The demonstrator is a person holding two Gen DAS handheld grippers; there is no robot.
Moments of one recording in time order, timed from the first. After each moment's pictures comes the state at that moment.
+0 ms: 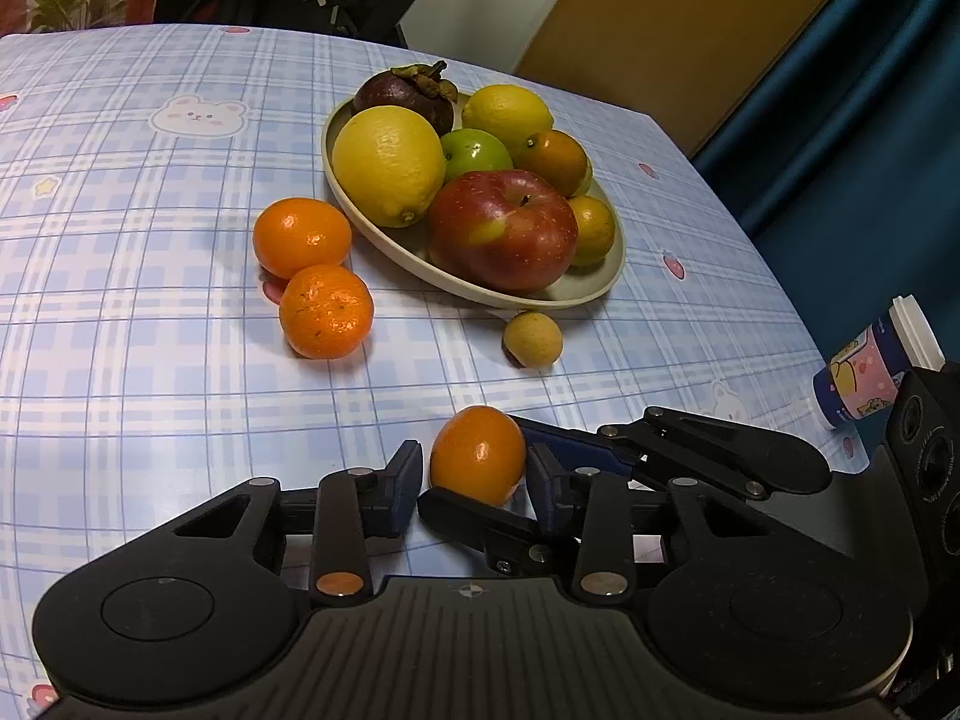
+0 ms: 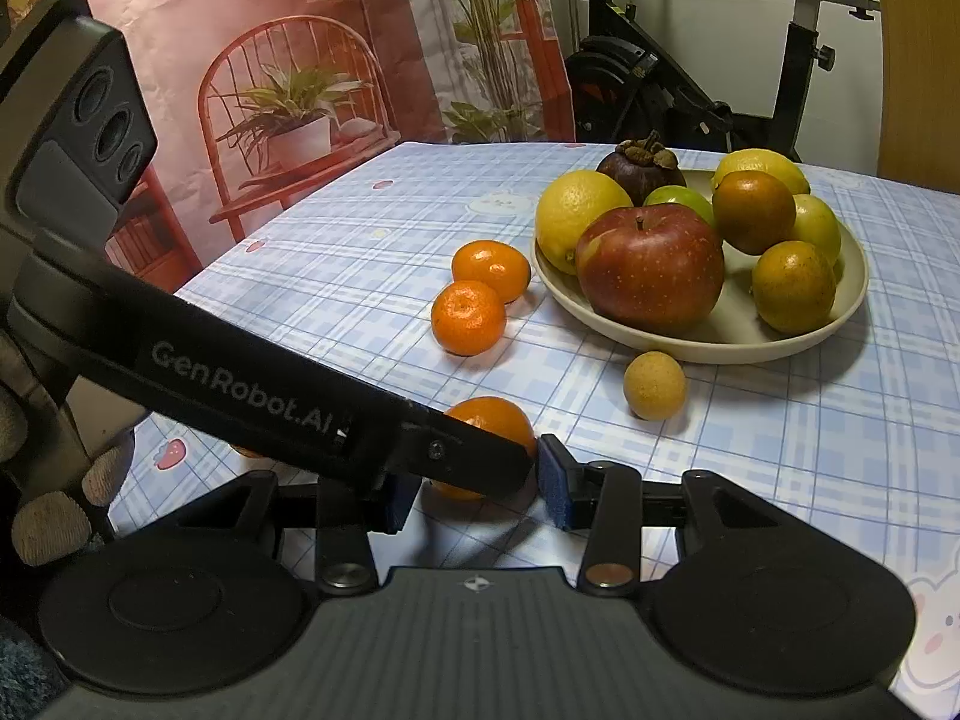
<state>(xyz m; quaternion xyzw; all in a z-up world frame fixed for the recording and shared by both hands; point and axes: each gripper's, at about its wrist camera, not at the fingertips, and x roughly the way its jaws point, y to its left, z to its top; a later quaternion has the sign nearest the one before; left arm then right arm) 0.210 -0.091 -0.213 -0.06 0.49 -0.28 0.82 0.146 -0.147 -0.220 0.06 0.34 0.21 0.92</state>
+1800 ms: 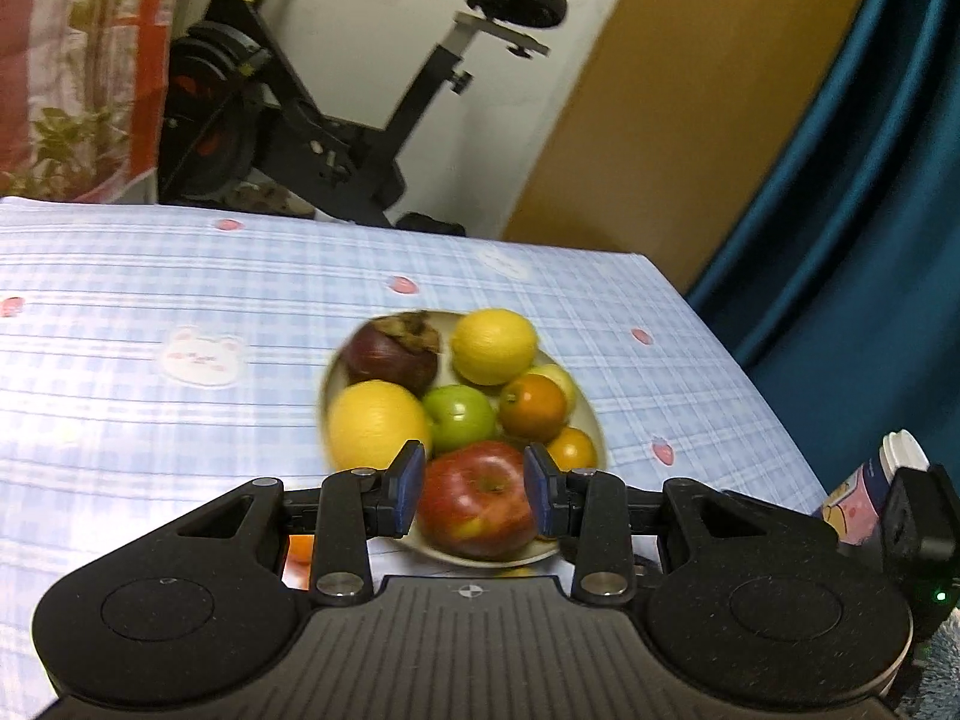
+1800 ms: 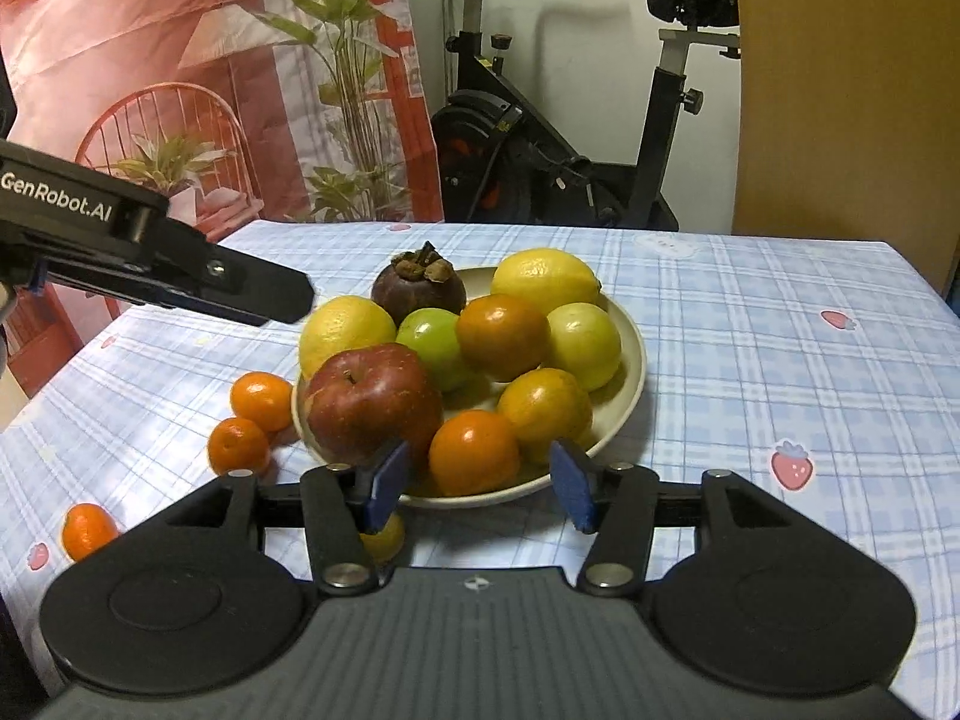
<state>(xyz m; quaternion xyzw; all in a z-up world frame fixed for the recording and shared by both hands) 0.257 -0.095 -0.132 -0.06 0.39 -0.26 0.88 0.180 -0.221 -0.190 0.06 0.30 0.09 0.95</state>
